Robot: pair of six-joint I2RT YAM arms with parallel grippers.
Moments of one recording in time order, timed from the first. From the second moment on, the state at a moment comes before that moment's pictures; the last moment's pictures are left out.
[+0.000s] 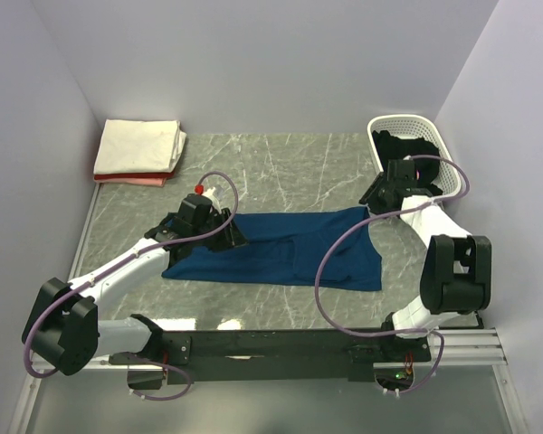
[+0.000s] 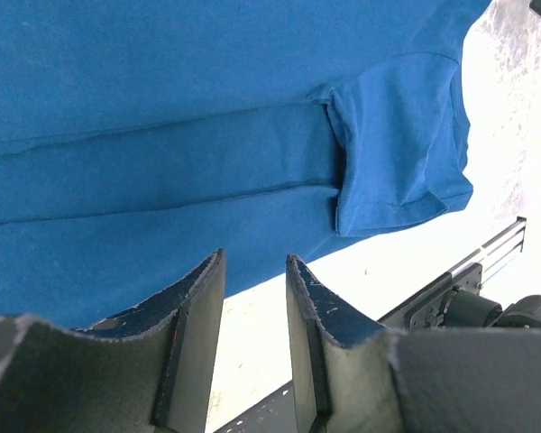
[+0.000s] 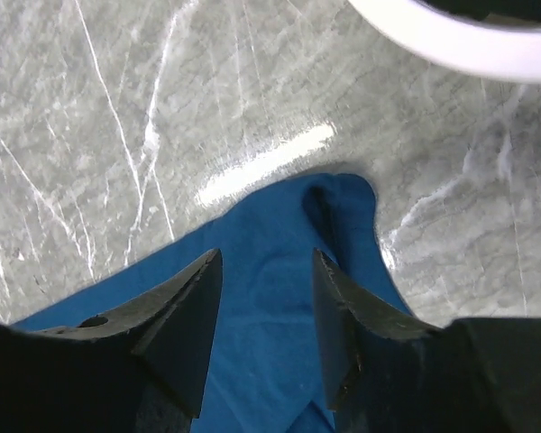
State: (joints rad) left arm -0.53 1.23 0.74 -0.21 0.23 -0.73; right arm -0.03 1.56 1.02 -0.33 -0.04 0.62
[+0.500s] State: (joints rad) left arm -0.53 1.23 0.73 -0.21 0.26 -0.73; right arm 0.08 1.19 0.56 -0.27 -0.13 0.67
